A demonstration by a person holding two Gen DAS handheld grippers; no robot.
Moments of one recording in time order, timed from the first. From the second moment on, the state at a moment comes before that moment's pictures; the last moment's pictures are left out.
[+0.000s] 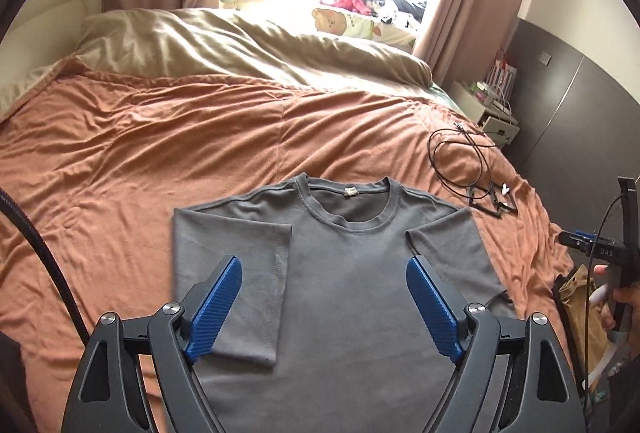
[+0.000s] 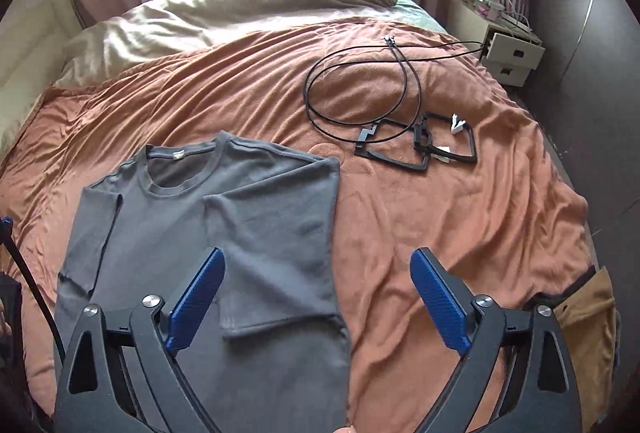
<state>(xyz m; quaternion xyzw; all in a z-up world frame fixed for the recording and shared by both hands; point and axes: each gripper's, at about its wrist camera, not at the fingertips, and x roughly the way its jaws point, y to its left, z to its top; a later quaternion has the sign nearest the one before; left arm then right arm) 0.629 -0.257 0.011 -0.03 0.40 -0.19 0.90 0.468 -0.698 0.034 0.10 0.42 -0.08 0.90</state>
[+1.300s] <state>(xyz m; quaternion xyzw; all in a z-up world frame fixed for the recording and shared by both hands) 0.333 -0.130 0.085 0.01 0.33 -0.14 0.93 0.083 -0.620 0.074 0.07 0.29 -0.06 0.95</state>
